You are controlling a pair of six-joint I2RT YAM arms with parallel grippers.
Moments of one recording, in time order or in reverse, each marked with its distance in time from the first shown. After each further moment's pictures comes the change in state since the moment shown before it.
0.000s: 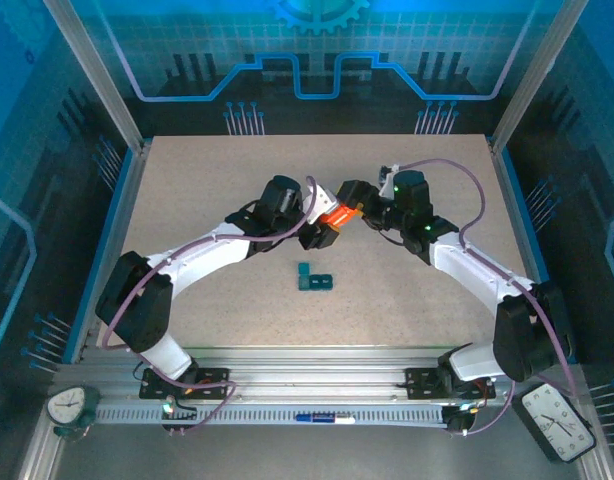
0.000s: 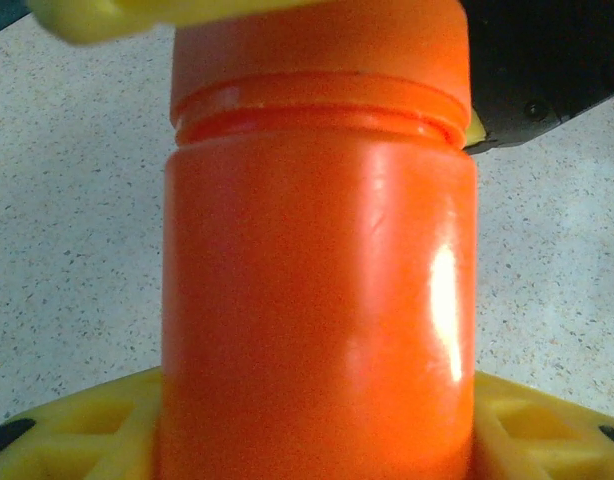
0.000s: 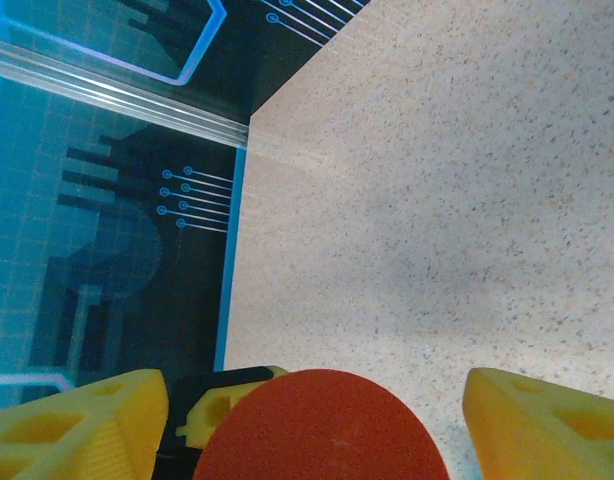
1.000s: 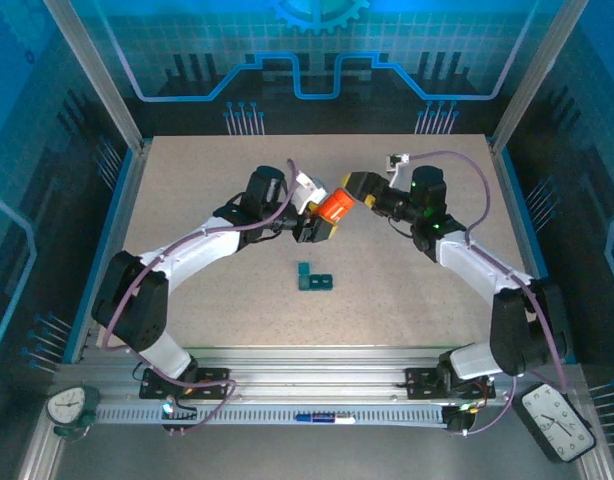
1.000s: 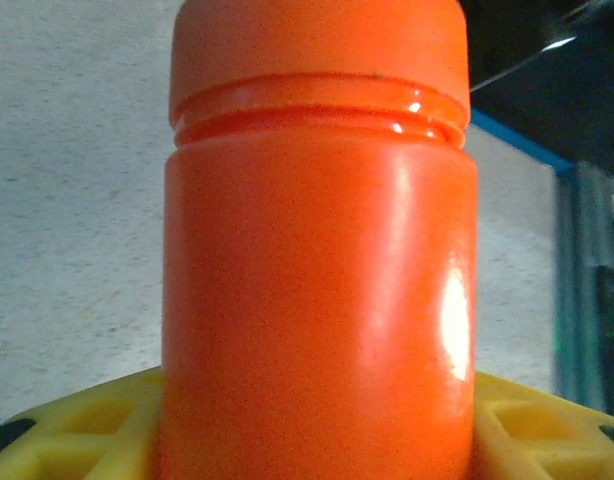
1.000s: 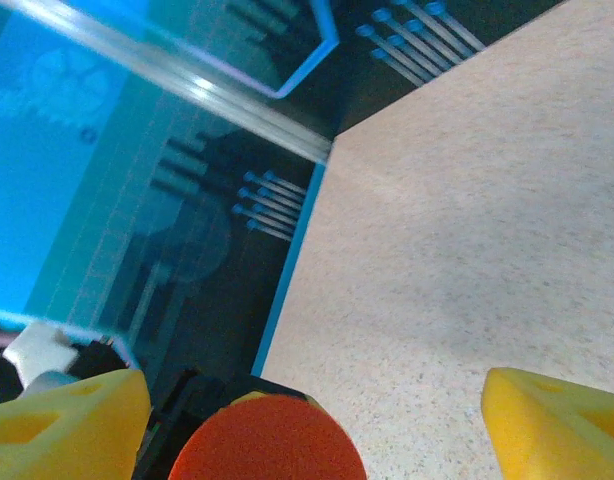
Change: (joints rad) left arm 0.088 -0.011 0.002 0.027 0.250 -0.134; right arm -0.106 0.004 -0.040 0.221 -0.177 -0.063
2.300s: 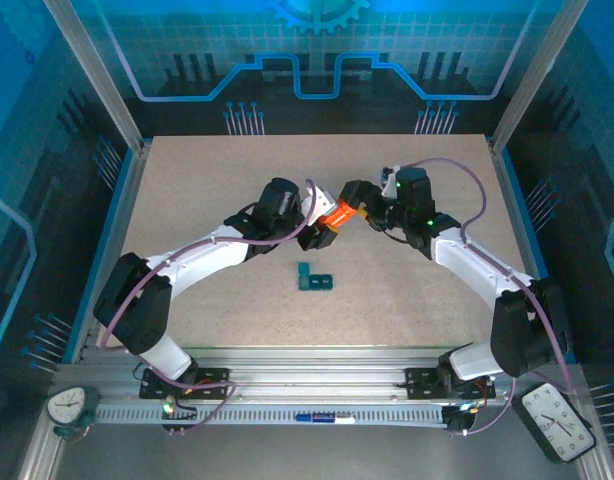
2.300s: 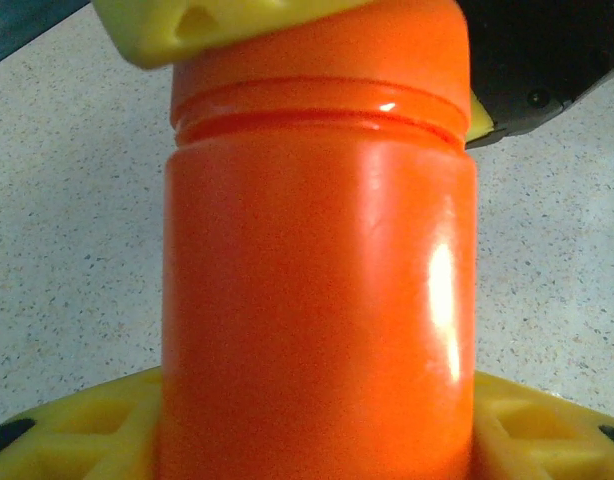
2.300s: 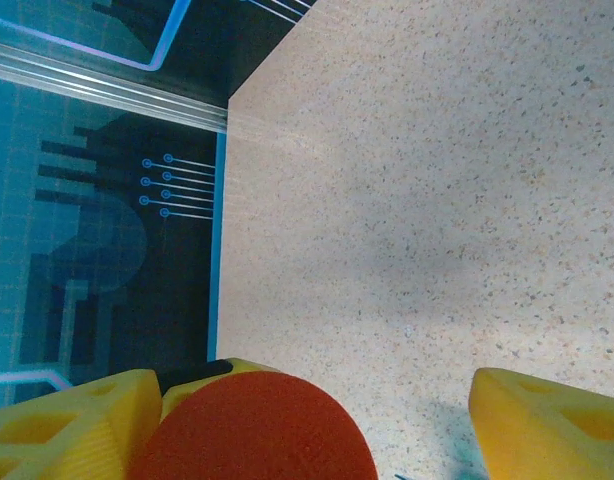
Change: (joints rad) left arm -0.089 -0.003 -0.035 0.013 -0.275 0.161; right arm 0.072 0.022 0.068 -0.296 0.128 0.057
